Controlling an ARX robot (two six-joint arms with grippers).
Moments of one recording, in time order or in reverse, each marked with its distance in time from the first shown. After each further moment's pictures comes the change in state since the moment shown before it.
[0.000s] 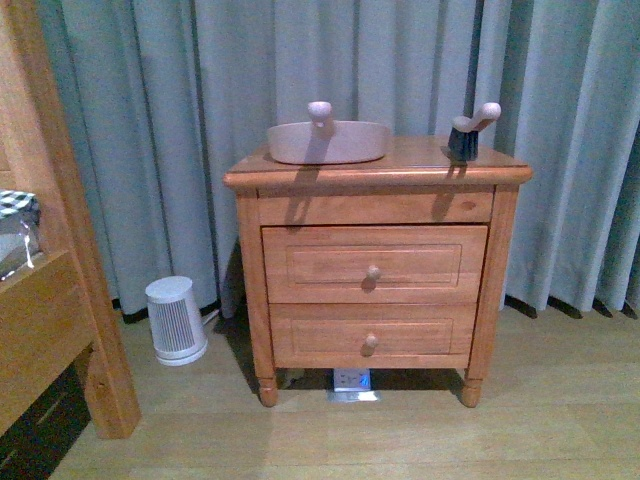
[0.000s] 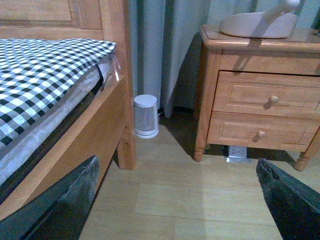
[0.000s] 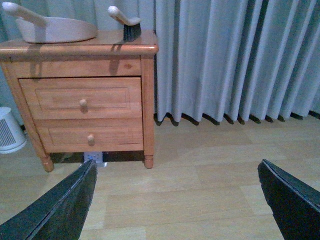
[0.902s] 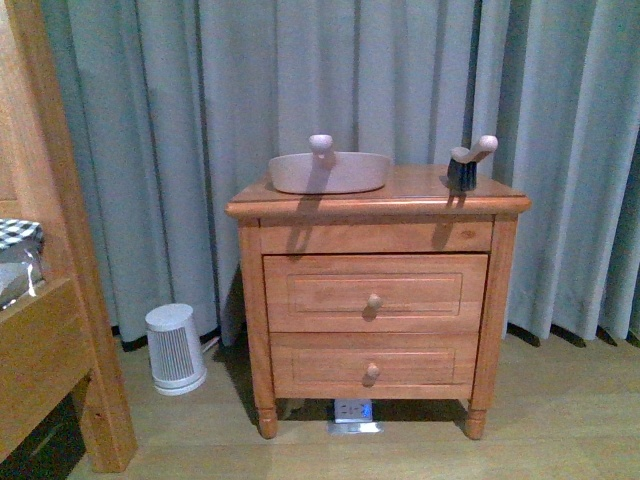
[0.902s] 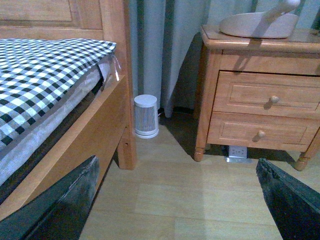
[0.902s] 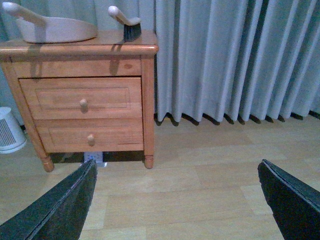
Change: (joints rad) left arm 0.000 0.000 0.000 0.000 0.000 0.000; right arm 0.000 0.000 0.000 0.000 0.000 0.000
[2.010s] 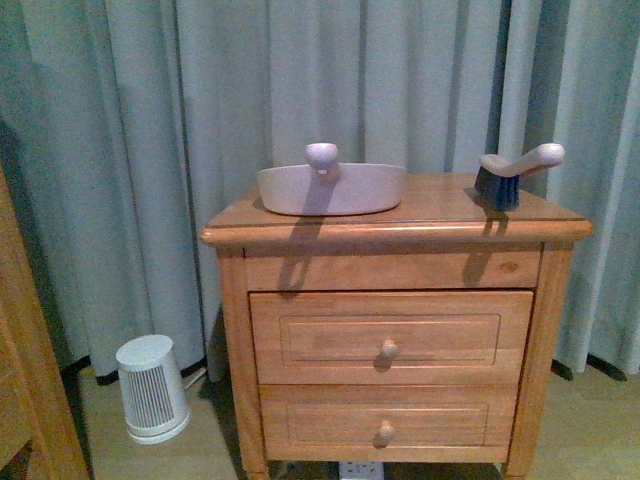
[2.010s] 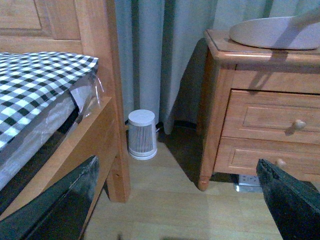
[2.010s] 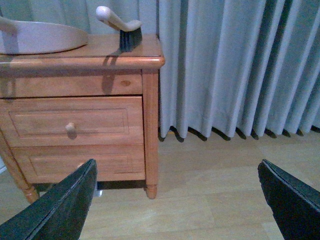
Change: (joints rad) left arm 0.000 0.000 0.000 0.000 0.000 0.000; right arm 0.000 0.000 0.000 0.000 0.000 0.000
